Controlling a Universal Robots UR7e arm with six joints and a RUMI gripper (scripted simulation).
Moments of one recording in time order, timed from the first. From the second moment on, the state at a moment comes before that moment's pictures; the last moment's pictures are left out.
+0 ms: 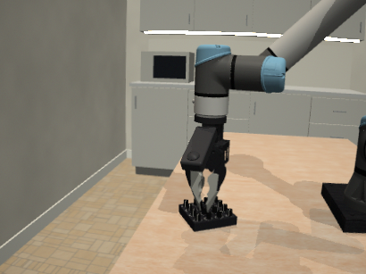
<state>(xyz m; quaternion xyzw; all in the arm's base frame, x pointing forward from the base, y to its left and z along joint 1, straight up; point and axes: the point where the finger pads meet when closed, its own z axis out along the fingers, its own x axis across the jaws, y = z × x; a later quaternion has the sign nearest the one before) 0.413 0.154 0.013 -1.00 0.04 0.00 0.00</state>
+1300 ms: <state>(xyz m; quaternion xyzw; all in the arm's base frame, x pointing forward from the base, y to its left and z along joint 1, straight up) 0.411 0.154 0.013 -0.99 -0.13 -0.01 0.00</state>
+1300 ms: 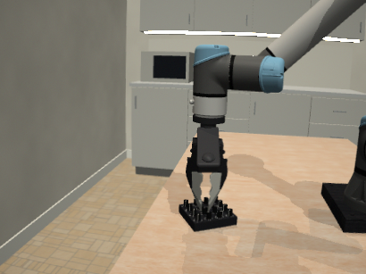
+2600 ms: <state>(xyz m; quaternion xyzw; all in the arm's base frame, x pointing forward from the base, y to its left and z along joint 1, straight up) 0.408 0.152 0.013 -0.89 -0.45 0.00 0.00</state>
